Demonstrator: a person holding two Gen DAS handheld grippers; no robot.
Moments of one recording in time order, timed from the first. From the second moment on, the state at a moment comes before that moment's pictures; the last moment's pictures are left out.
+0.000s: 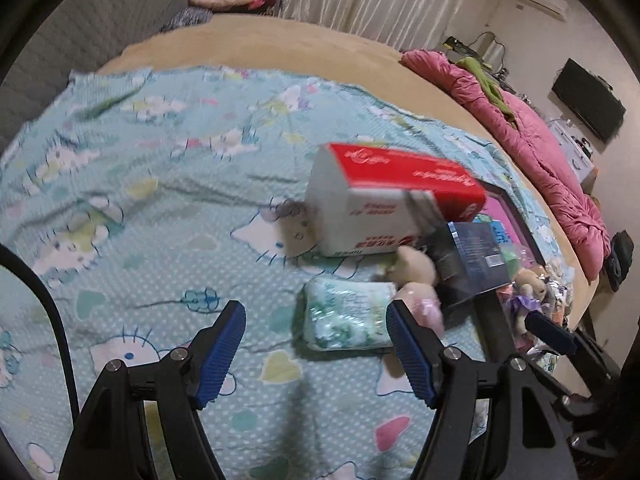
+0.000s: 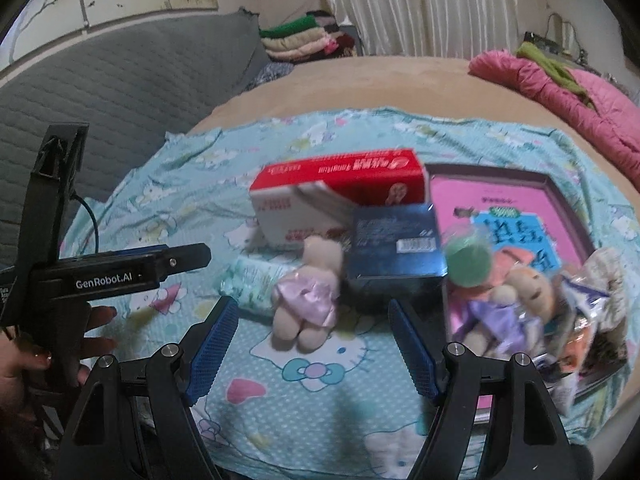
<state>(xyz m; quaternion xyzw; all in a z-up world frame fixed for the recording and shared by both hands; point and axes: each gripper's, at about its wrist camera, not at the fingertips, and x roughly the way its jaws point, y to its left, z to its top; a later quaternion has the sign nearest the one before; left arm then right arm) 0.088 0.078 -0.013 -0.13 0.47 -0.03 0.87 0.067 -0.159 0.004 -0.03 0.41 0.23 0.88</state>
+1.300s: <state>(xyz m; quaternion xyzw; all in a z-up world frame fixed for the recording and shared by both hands) 0.127 0.068 -0.080 -0.21 0.51 -0.14 0.82 0.108 -0.131 -0.069 0.00 0.47 0.22 0.85</state>
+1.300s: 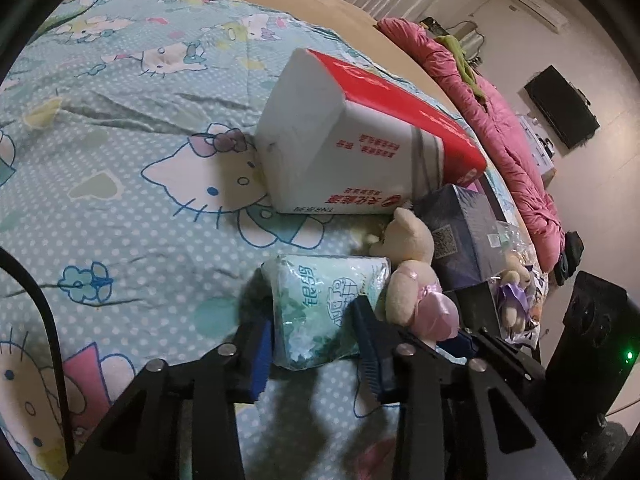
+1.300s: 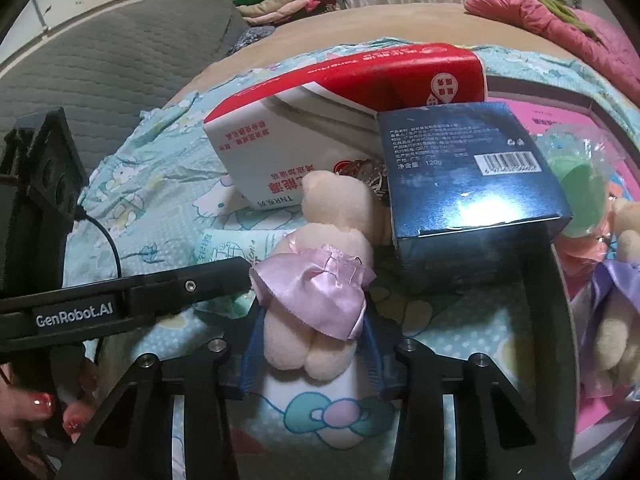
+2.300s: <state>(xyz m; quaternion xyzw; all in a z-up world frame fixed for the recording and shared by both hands) 0.049 0.015 0.077 -0.06 0.39 -0.07 0.92 0.046 -0.186 0.065 -0.04 0.29 0.25 0.92</state>
